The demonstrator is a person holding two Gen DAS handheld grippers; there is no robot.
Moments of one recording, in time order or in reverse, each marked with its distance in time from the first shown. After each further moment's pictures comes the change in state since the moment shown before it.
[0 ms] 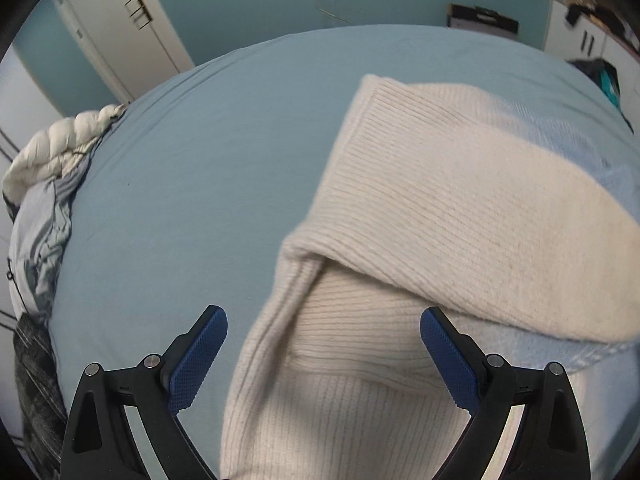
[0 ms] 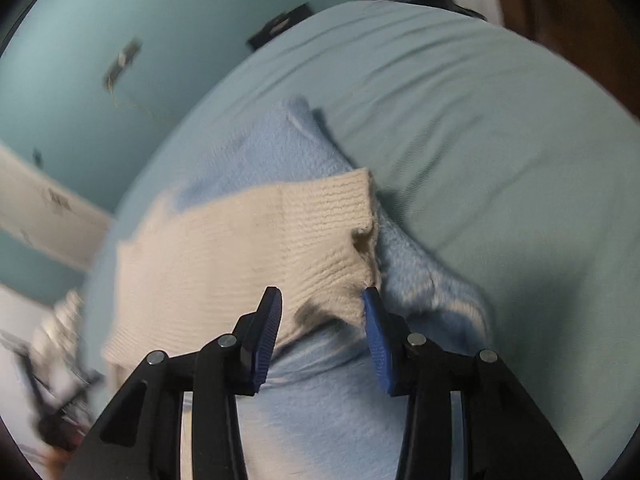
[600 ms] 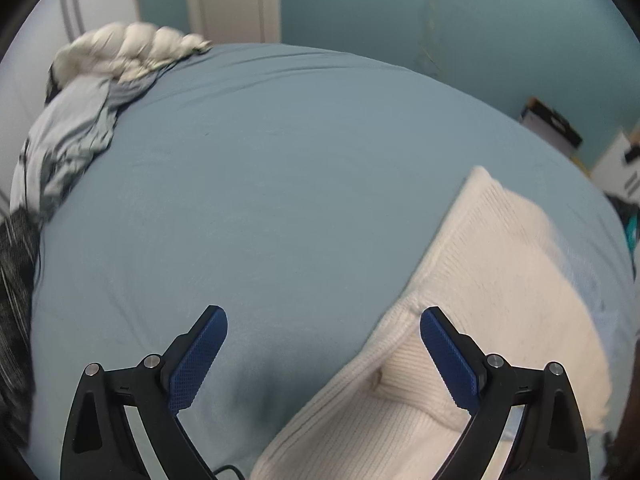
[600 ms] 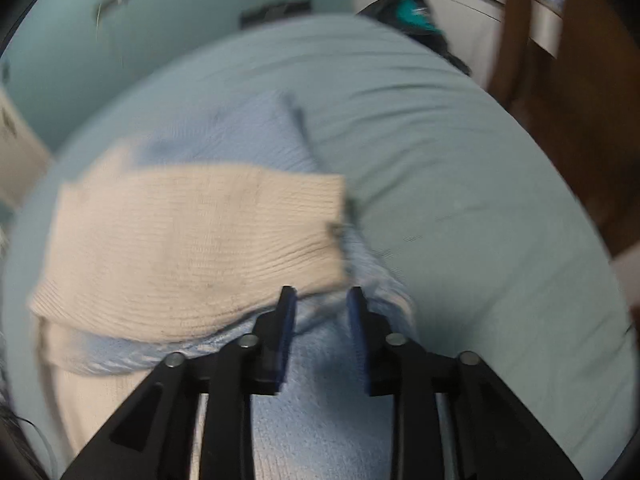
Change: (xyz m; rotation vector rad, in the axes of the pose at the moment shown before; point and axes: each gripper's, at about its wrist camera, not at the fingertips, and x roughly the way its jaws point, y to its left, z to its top) left arm -0.016 0.133 0.009 -0.403 -0.032 -0.060; right arm -0.035 0.012 -0.010 -0.224 -0.034 -0.325
